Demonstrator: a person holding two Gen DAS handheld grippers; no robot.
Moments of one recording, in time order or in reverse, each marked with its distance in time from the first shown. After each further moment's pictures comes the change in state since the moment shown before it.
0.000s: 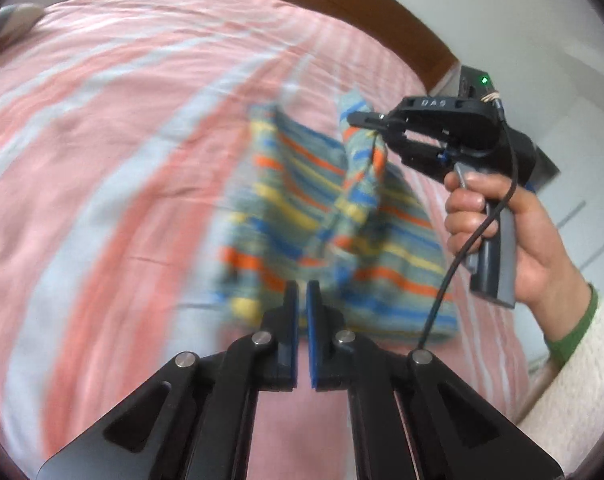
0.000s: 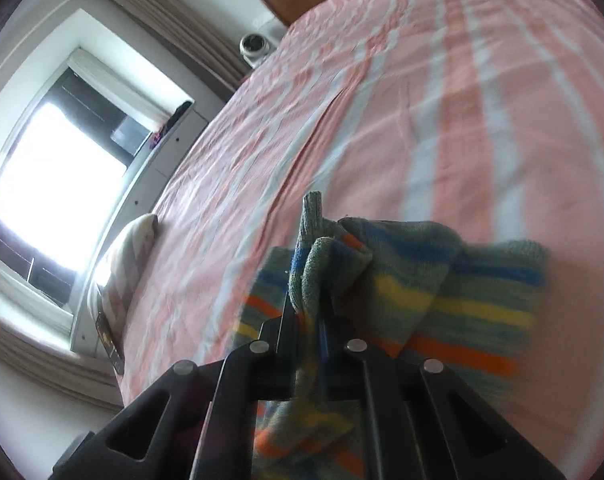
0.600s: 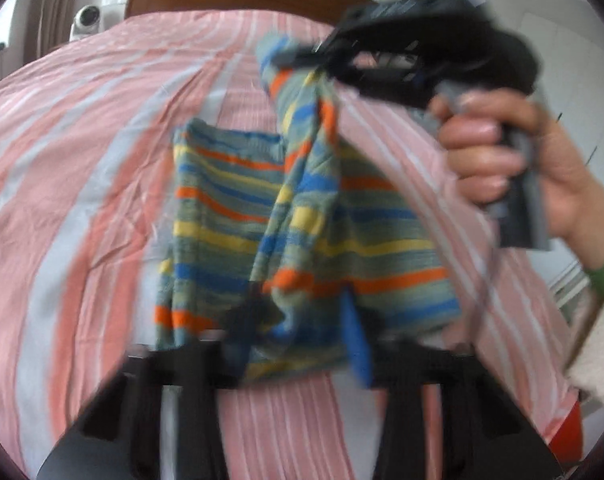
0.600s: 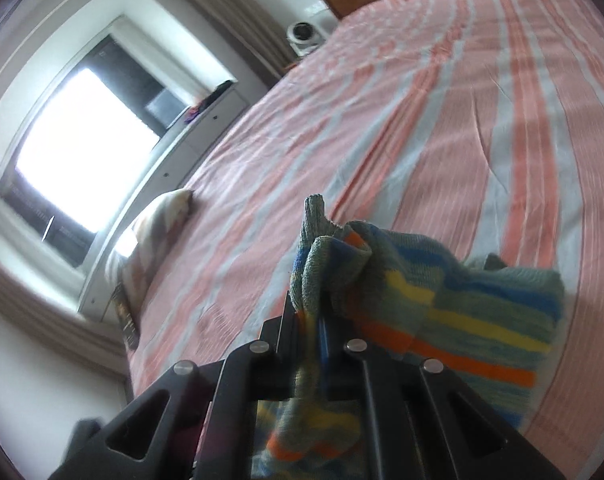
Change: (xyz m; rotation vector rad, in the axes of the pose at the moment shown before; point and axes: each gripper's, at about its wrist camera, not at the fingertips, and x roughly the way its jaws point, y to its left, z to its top) left arm 0.062 -0.045 0.019 0.330 0.053 -0.027; right arm -0.046 0.033 -0.012 -0.178 0.006 0.111
